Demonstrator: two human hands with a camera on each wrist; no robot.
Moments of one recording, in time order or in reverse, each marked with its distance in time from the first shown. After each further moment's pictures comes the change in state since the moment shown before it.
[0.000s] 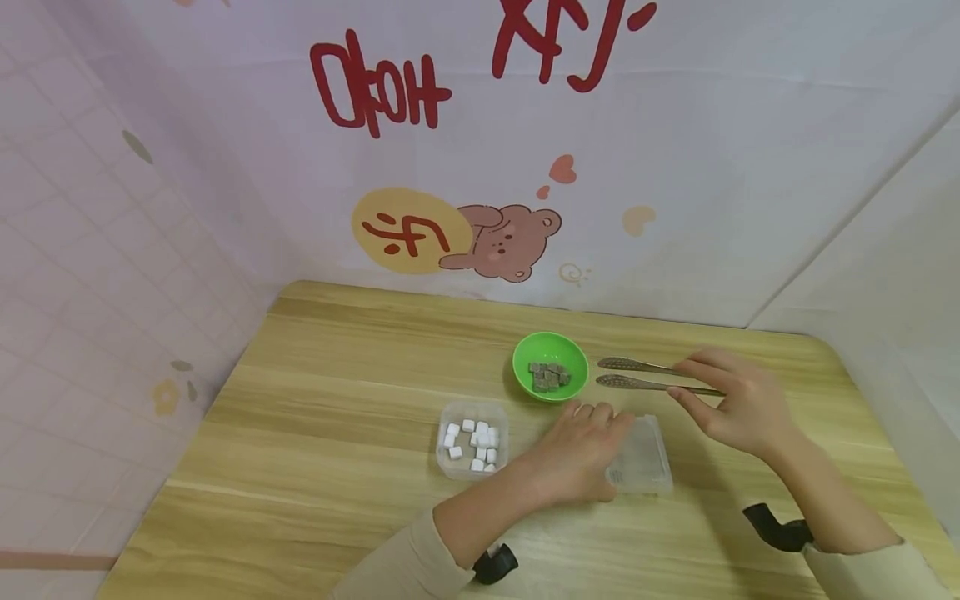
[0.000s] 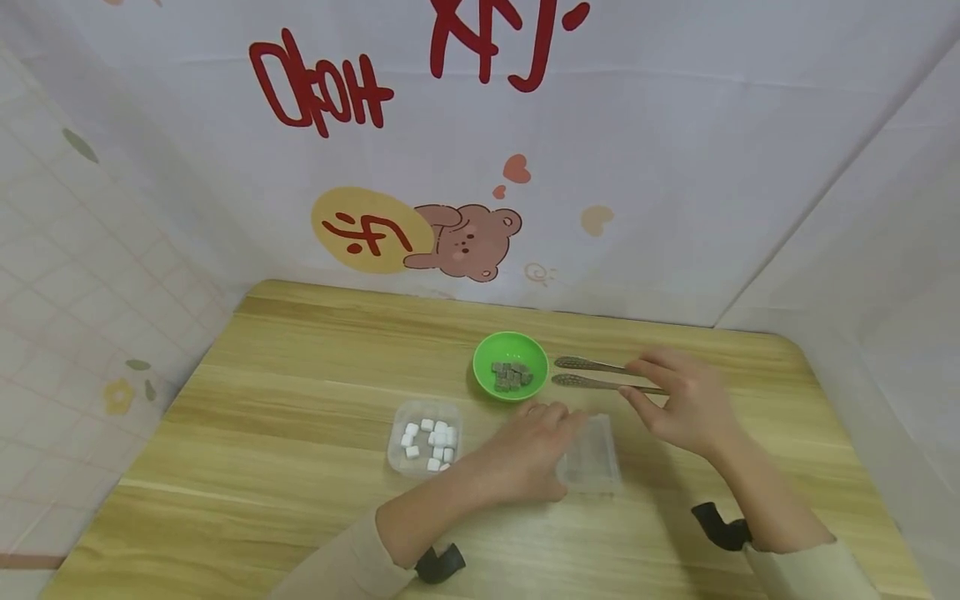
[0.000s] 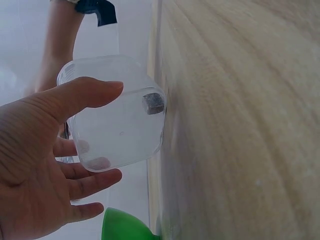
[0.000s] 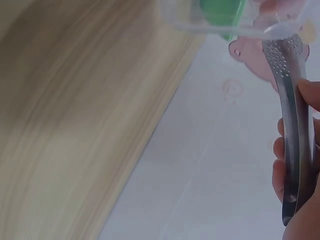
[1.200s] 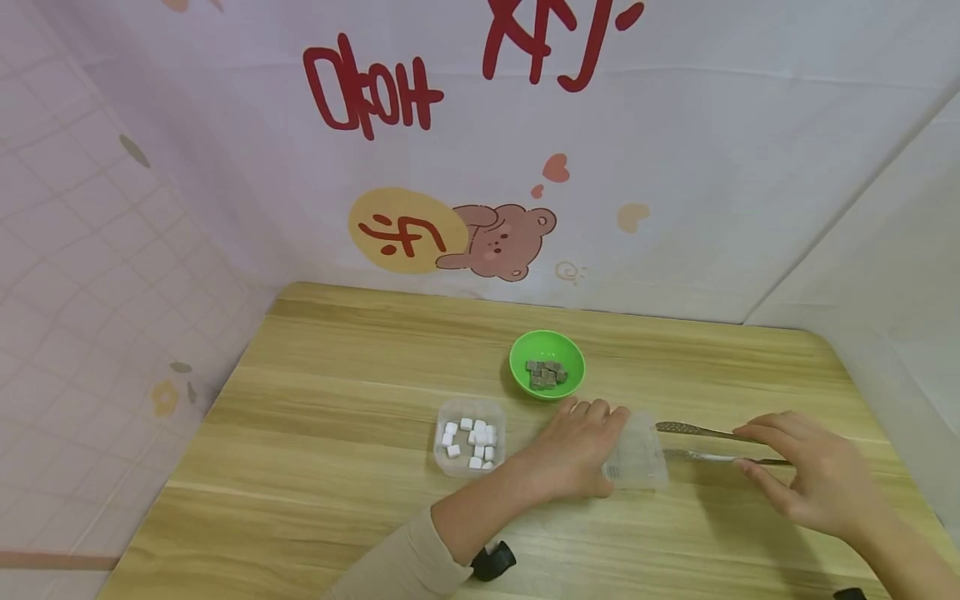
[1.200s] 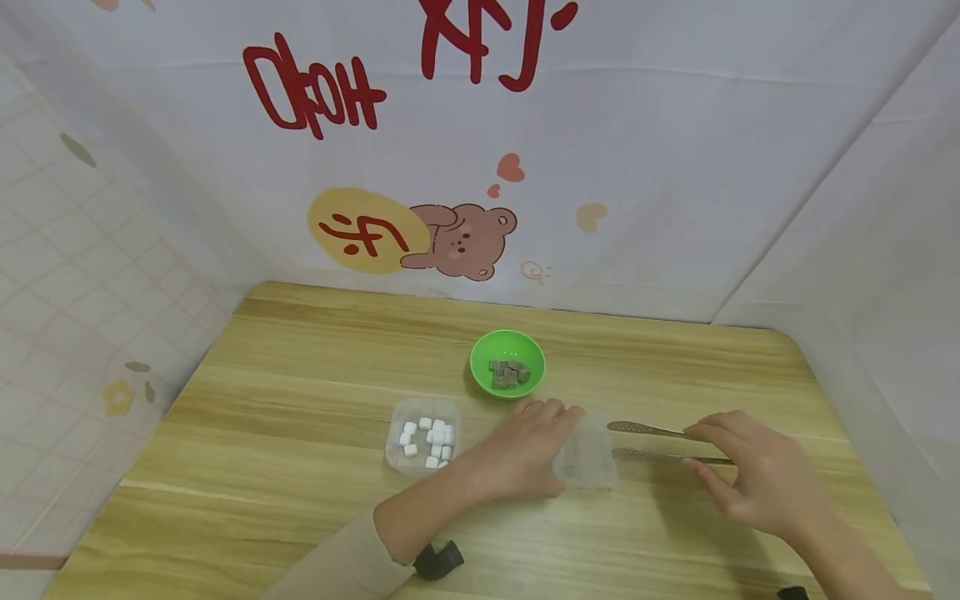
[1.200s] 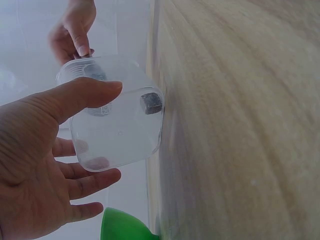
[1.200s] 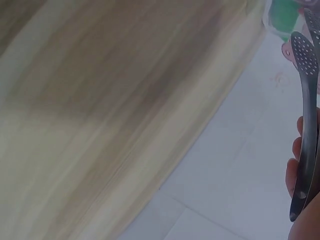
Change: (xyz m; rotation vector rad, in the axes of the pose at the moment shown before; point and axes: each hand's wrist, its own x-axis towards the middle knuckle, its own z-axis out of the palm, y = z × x) left_hand -0.001 0.003 -0.002 -0.004 -0.026 -0.031; right_hand -0.094 -0.002 -0.056 -0.072 -0.163 0.081
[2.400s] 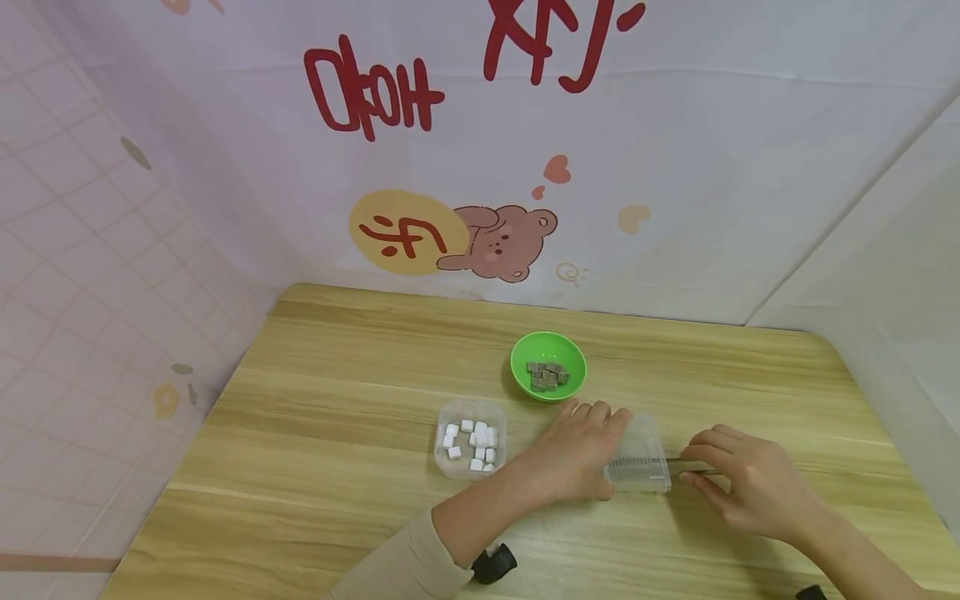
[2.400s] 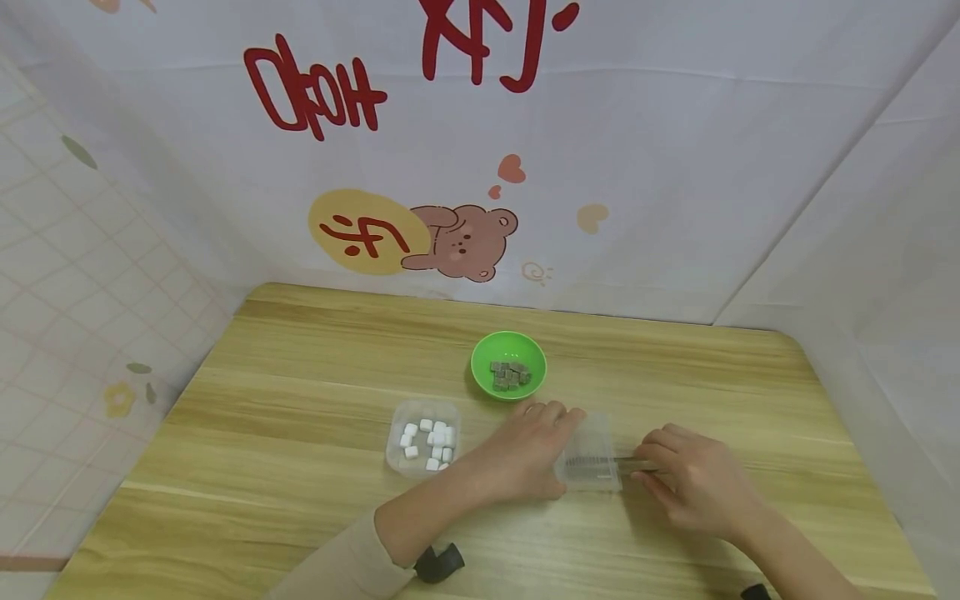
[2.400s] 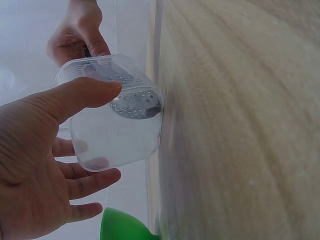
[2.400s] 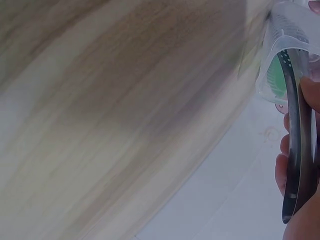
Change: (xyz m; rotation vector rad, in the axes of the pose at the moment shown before) left_hand 0.000 0.000 0.001 0.008 0.018 0.012; right_hand 0.022 -0.034 0.040 0.077 -0.039 -0.157
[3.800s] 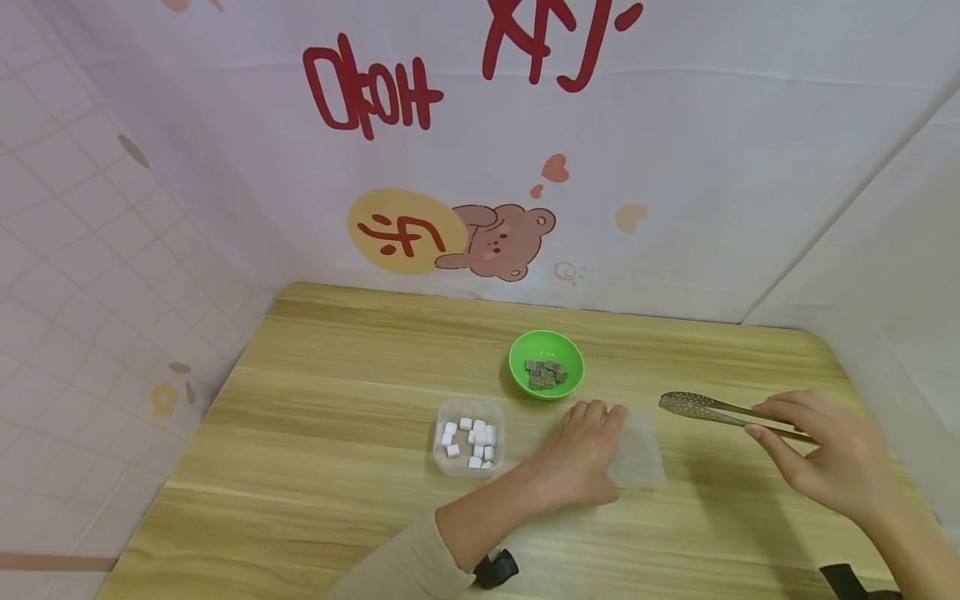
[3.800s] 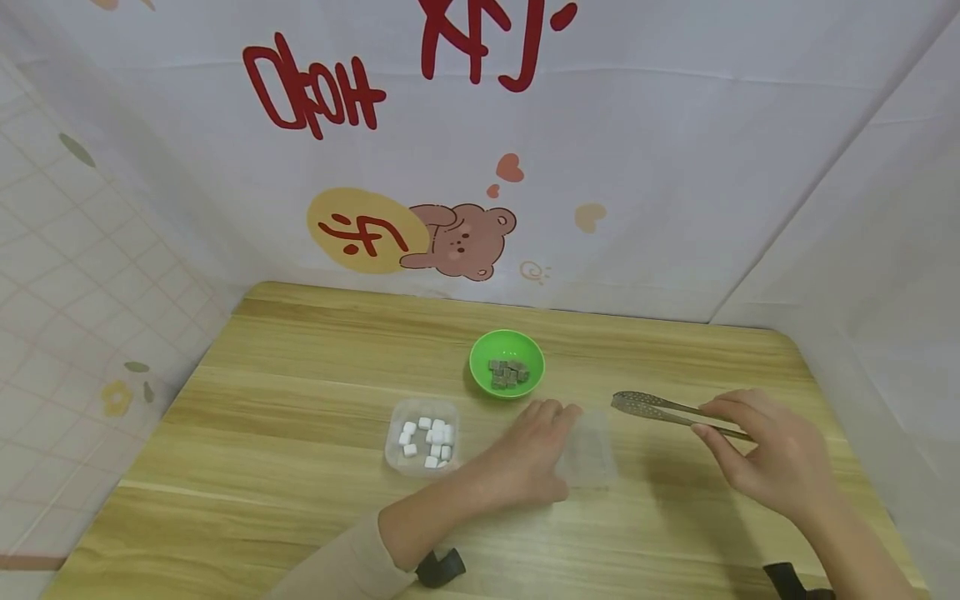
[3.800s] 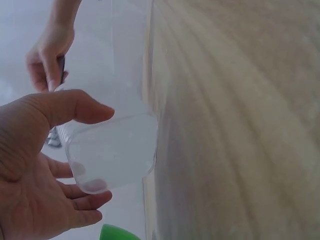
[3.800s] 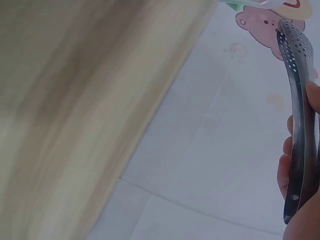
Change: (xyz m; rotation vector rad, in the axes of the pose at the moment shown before) left_hand -0.003 0.009 0.003 -0.105 0.035 -0.066; right_hand 0.006 0.025 -0.055 -0.063 0.303 0.151
